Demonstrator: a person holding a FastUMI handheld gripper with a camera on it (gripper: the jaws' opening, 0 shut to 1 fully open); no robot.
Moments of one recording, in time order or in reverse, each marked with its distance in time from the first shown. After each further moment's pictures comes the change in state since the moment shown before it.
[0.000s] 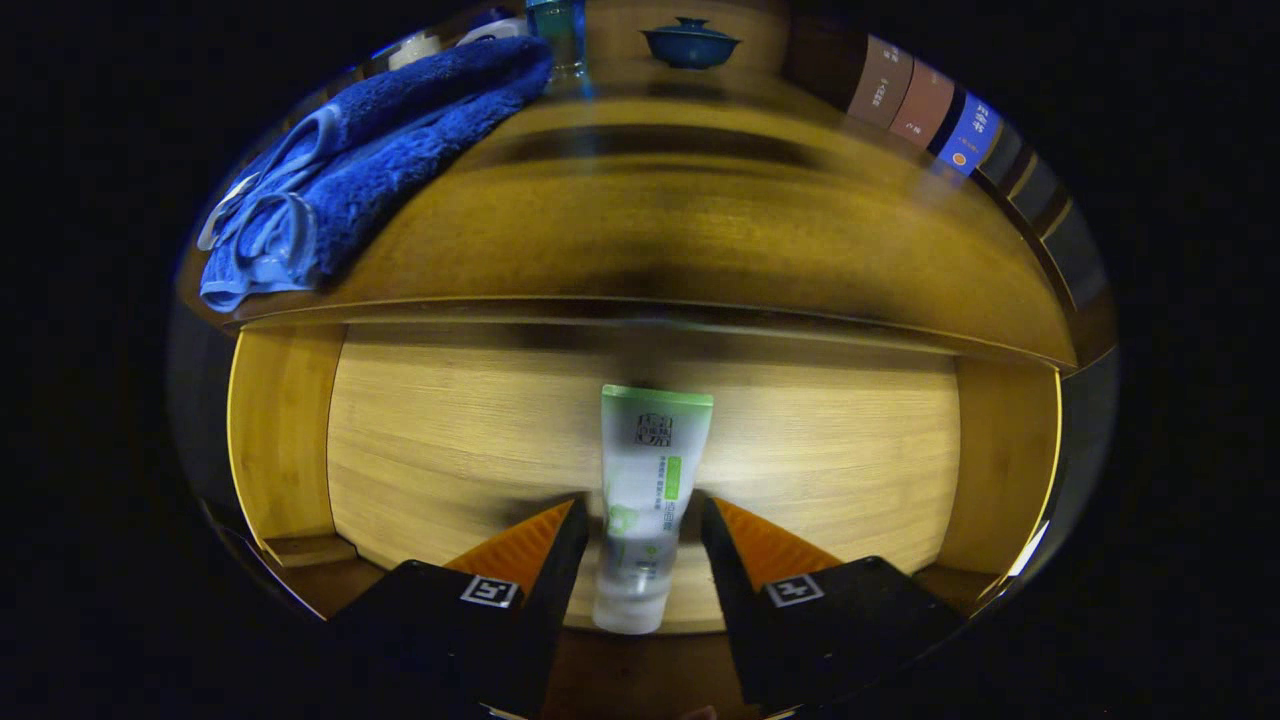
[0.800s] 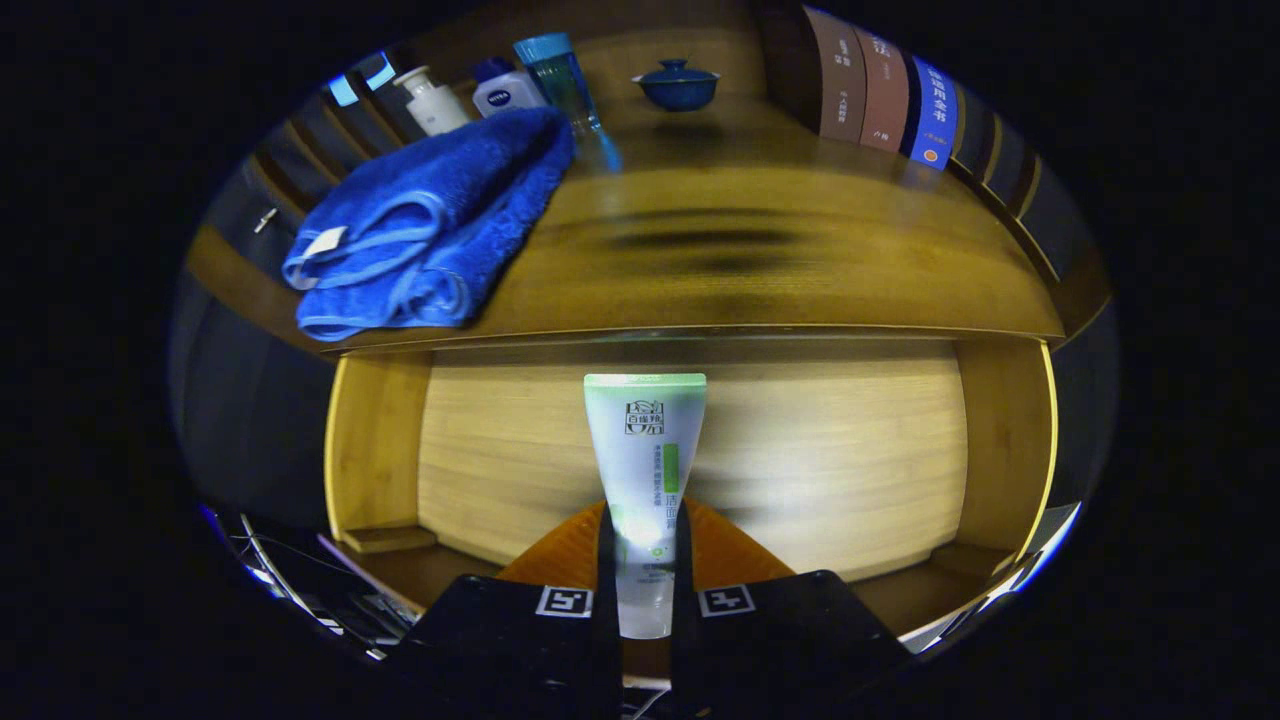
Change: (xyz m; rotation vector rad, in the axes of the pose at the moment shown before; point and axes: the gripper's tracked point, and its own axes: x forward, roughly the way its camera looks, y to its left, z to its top) arm -0.083 0.013 0.000 0.062 -0.078 0.181
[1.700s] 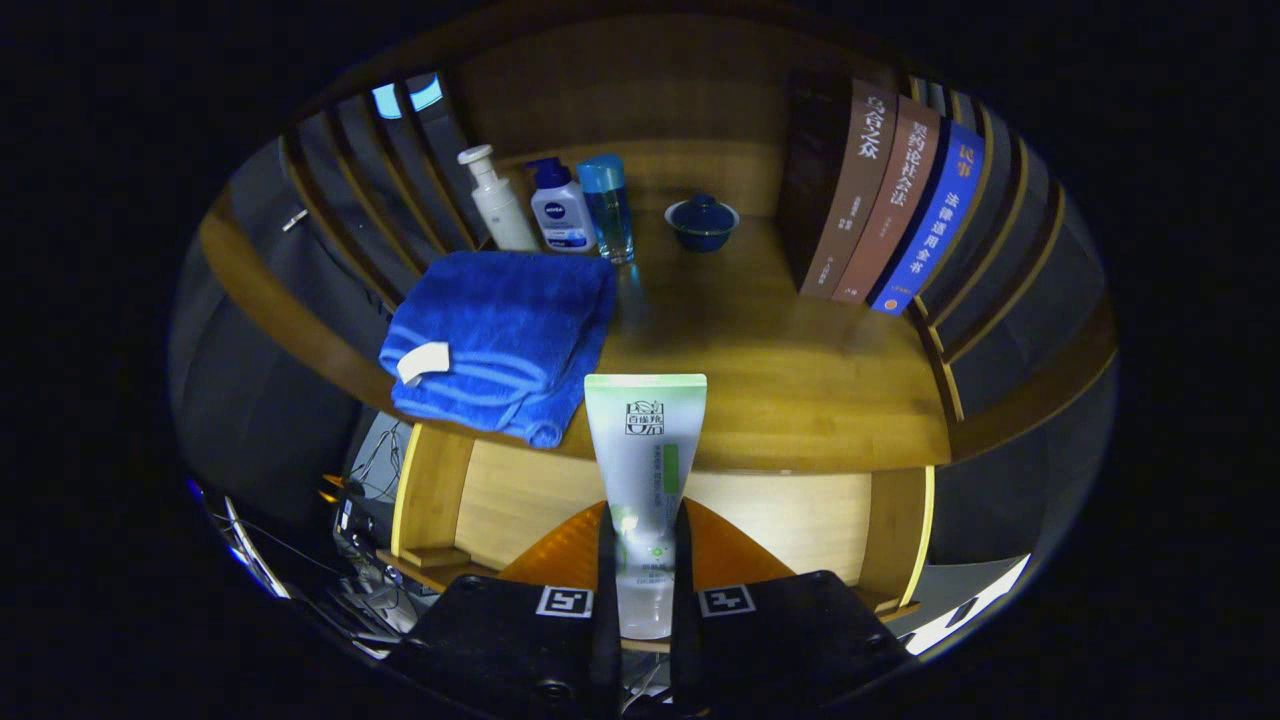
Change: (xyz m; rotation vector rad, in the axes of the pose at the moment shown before) arm -0.084 0.009 0.107 -0.099 -0.149 -0.072
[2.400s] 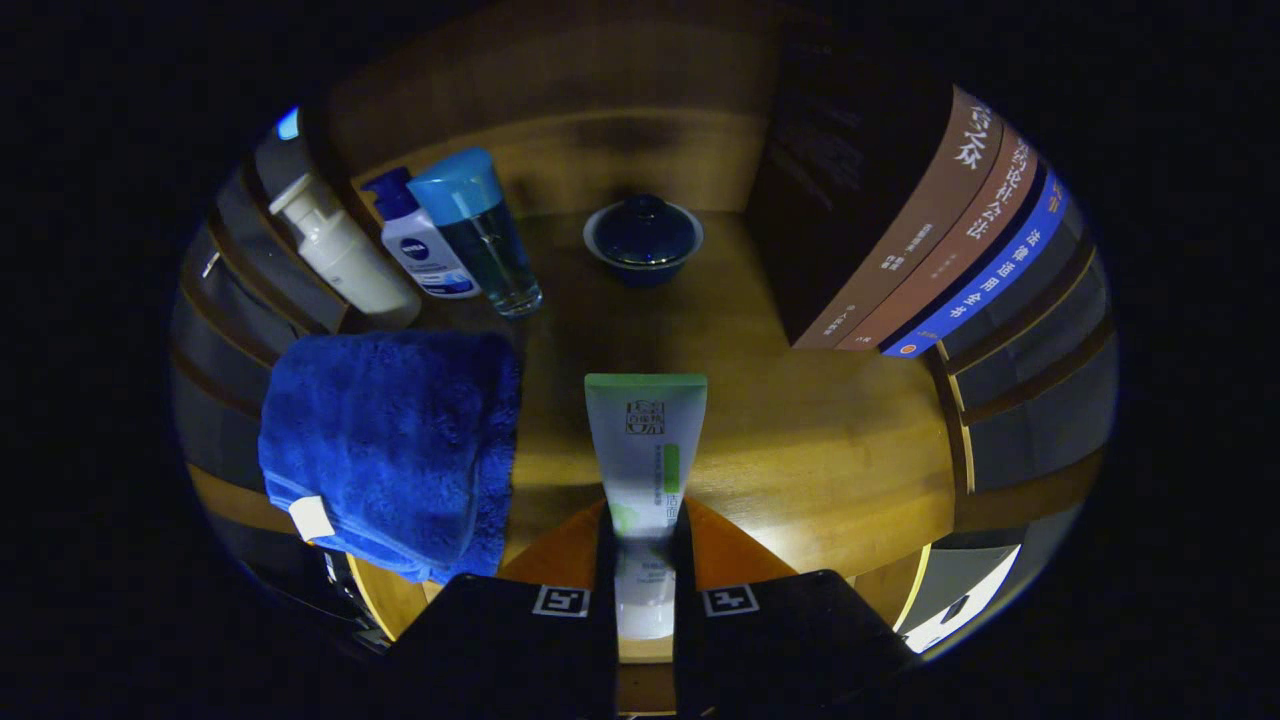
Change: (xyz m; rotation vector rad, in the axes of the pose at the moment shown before) arm 0.101 -0.035 0.068 0.088 0.092 -0.164
